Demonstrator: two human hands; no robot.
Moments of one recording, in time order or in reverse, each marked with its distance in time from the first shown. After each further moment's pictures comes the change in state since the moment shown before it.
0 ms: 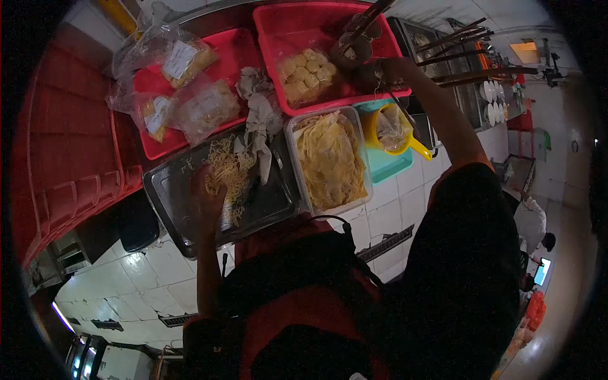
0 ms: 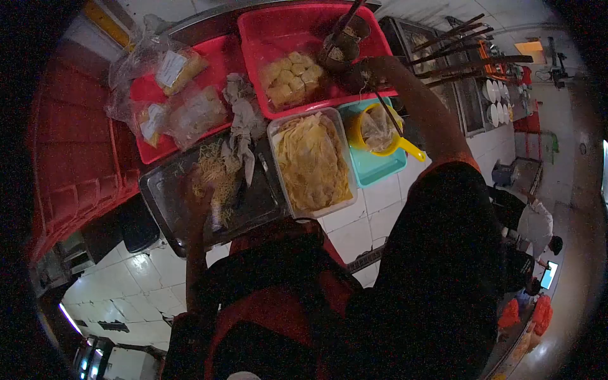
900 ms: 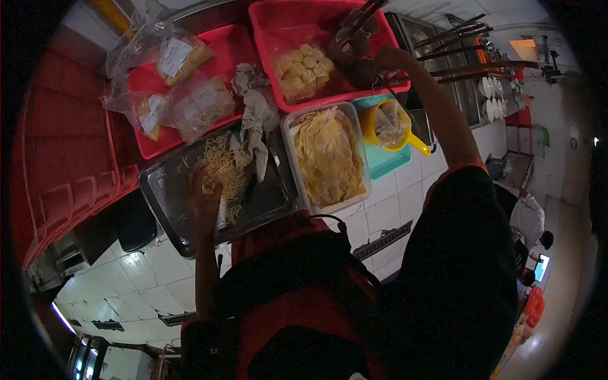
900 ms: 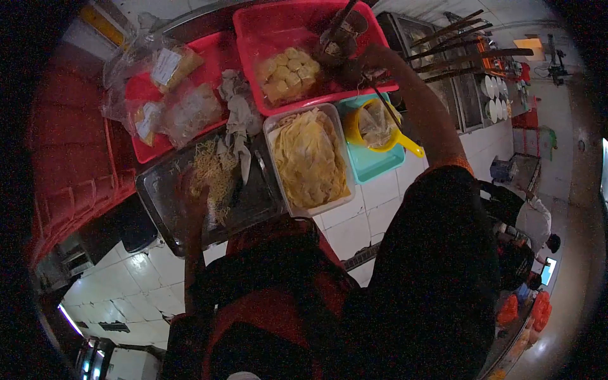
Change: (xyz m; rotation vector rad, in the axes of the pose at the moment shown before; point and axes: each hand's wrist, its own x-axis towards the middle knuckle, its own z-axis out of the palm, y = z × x) left_hand -0.002 0.015 -0.006 0.019 -0.056 -0.112; right_hand 0.057 0.048 0.039 0.548 -0.020 -0.054
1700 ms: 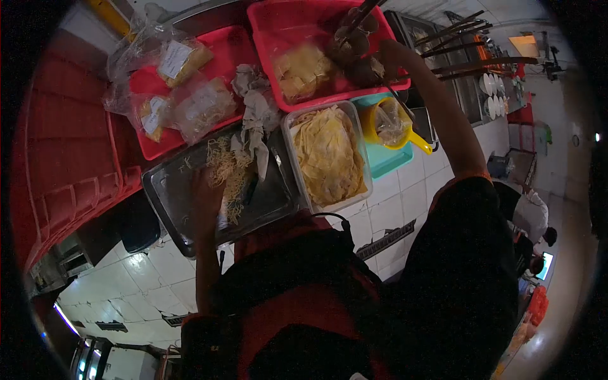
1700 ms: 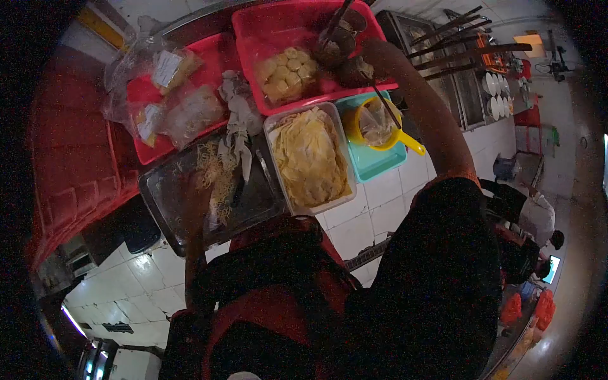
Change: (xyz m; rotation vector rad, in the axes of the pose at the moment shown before) left_hand 0.001 -0.005 0.003 0.263 -0.052 0.089; right_hand -0.017 -0.042 -0.012 -0.936 0.033 -0.140
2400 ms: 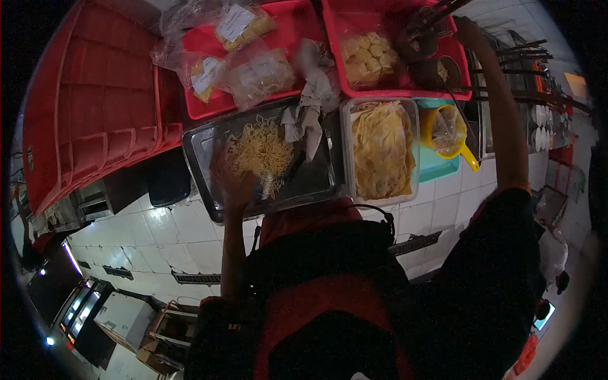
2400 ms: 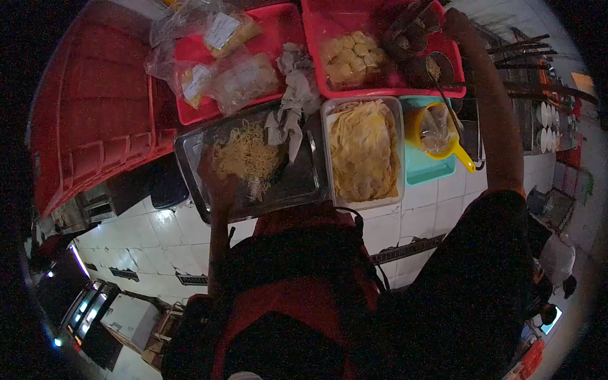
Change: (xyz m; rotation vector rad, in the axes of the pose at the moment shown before) left_hand -0.027 -0.009 -0.025 -0.253 0.227 -0.217; right_hand 0.057 0.120 0.049 -0.072 0.433 0.211
